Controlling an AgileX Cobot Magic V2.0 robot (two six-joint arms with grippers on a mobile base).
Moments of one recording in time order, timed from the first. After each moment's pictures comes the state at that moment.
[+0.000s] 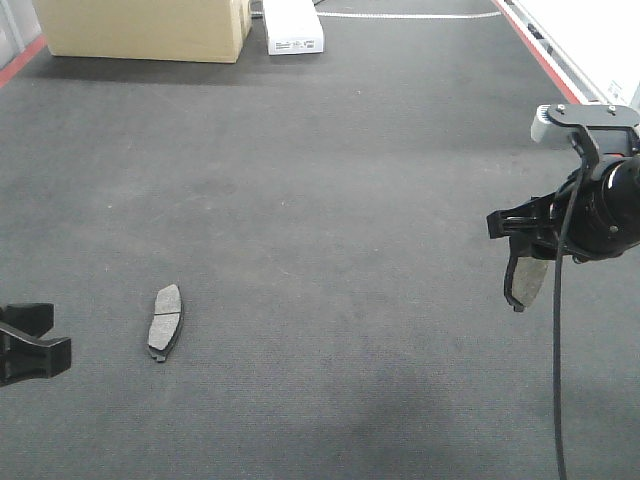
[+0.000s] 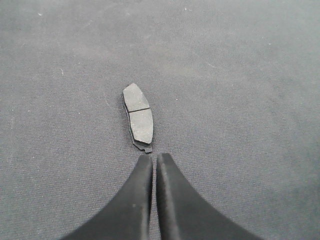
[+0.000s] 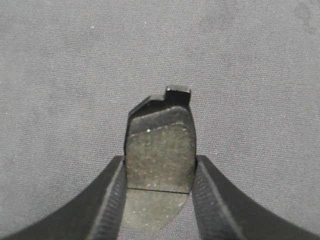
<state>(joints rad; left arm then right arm) -0.38 0.84 -0.65 0.15 0.58 -0.41 0.14 1.42 -1.16 0.02 0.83 0.07</state>
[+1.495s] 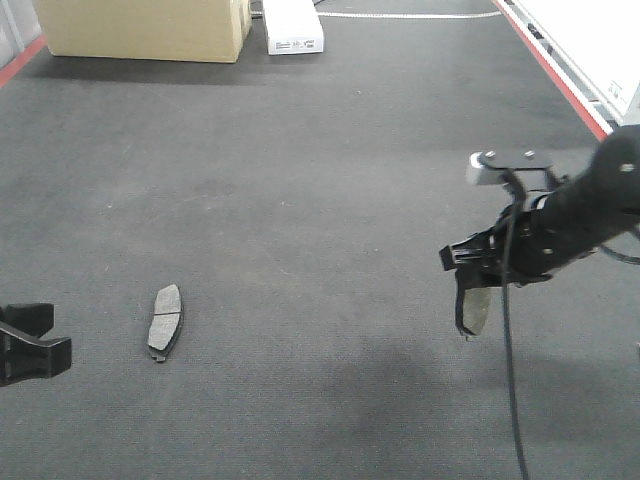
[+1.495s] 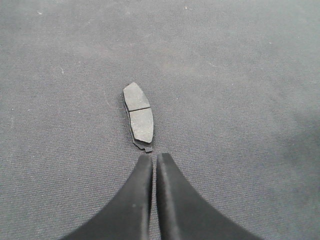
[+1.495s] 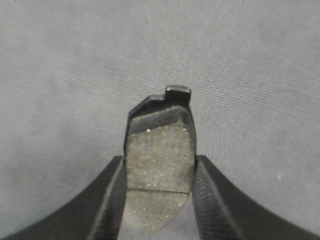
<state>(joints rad) -0.38 0.84 -0.65 0.15 0.58 -0.41 0.14 1.68 -1.20 0.23 0.79 -0.20</state>
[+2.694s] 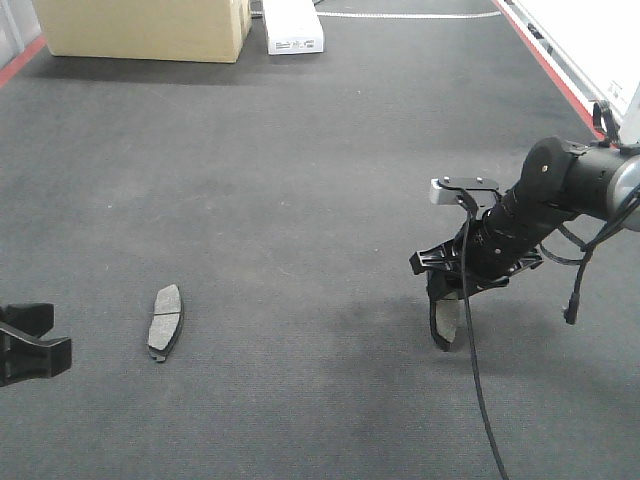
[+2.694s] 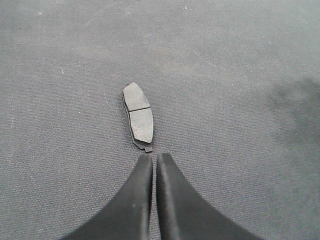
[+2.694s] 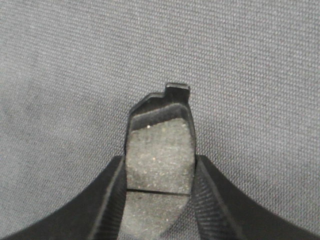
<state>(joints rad) -0.38 0.84 -0.65 0.15 0.58 -0.41 0.14 1.96 -1.39 0.28 0.86 -0.24</state>
